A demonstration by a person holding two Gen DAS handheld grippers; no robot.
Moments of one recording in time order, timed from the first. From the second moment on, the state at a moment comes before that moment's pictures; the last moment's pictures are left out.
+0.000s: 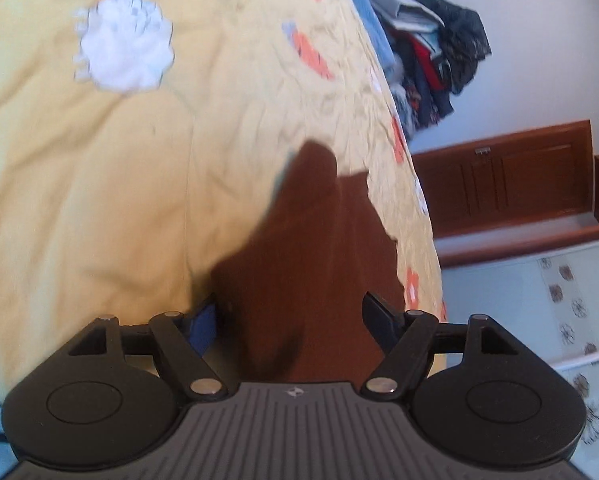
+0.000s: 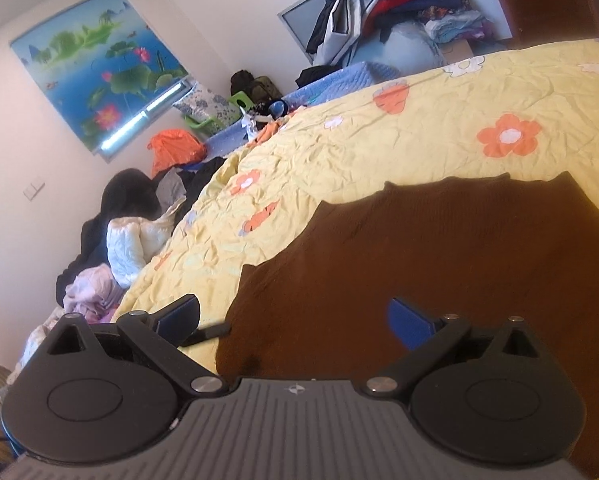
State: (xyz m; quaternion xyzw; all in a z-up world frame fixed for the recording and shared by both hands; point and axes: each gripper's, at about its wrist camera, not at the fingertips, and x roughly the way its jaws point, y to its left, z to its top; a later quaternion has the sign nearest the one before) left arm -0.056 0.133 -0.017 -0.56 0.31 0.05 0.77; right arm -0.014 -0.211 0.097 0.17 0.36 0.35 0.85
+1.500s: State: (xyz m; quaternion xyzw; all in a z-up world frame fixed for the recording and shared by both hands) left arm -0.048 -0.211 0.023 0.26 0.22 -0.26 0.91; right arm 0.110 -0.332 0.033 0.16 0.48 0.30 0.81
